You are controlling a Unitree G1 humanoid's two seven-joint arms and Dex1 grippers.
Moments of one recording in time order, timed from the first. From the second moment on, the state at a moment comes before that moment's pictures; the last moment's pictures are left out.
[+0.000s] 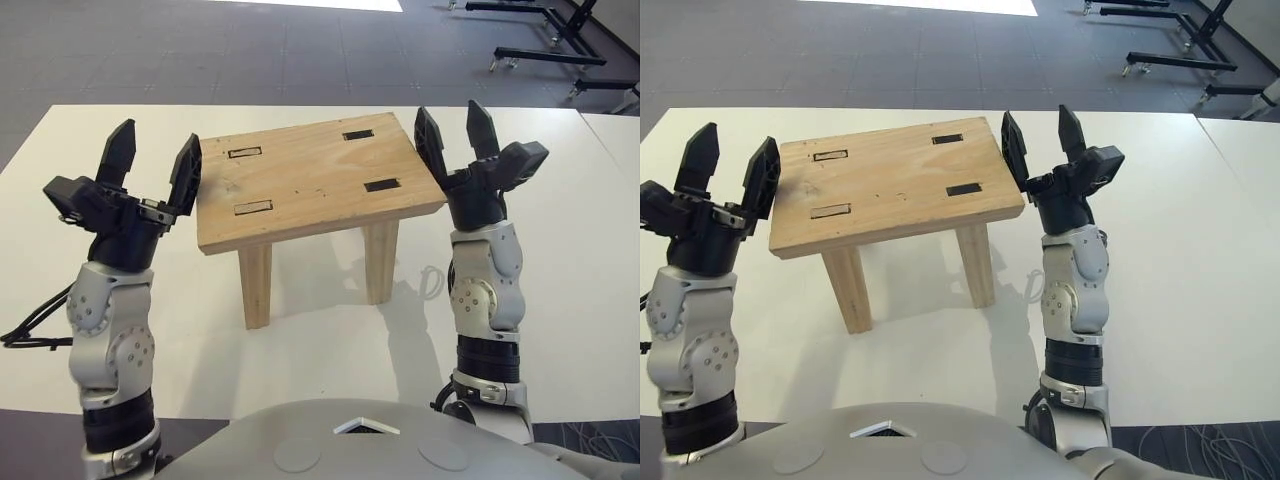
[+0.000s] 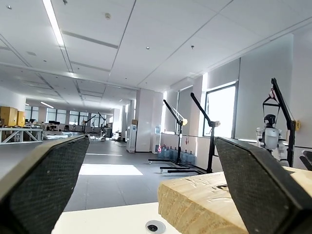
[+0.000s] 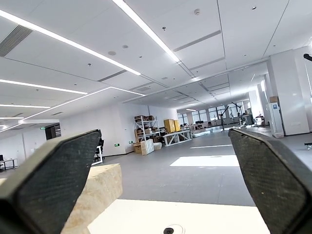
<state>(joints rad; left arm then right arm) 0.10 0.23 0.23 -0.48 -0.56 0.00 -0.42 -0.13 -0.06 -0.13 -0.20 0.47 -0.07 0.41</state>
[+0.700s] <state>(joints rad) -0.32 0.19 0.14 0.09 -0.39 -0.20 -0.42 -0.32 -0.12 -0.21 0.08 0.37 -0.27 0.34</state>
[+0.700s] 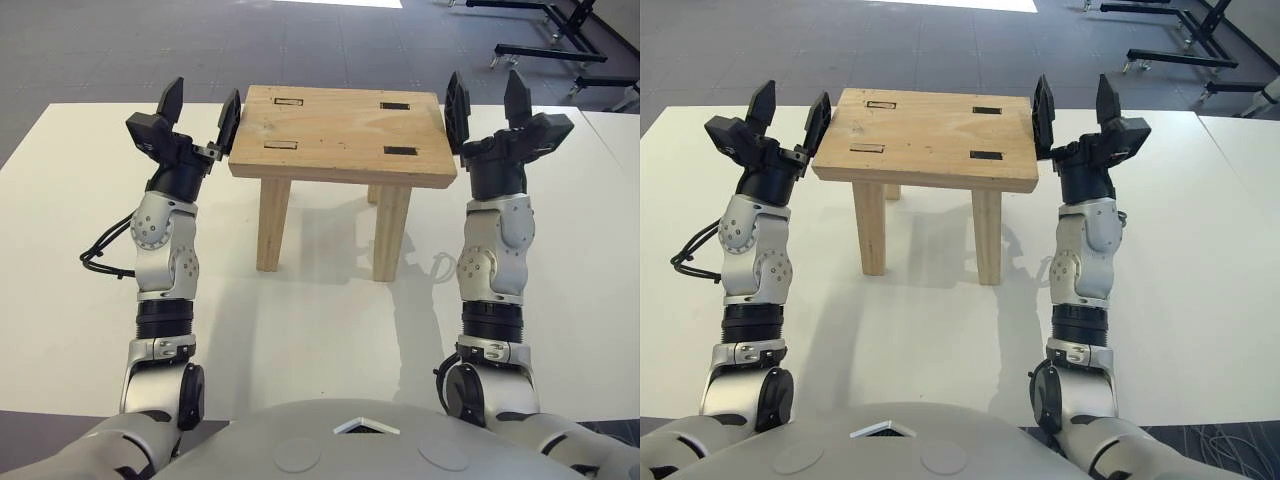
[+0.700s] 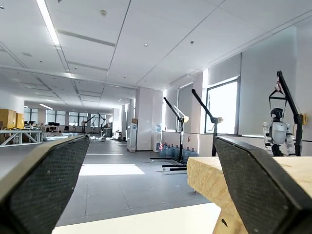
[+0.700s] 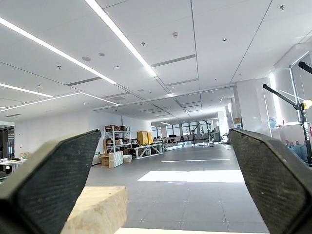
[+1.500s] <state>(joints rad) -0.21 0.24 0.21 -0.07 -0.10 -0.20 -0.16 -0.39 -0.10 -0.17 0.14 0.20 -0.26 0.14</state>
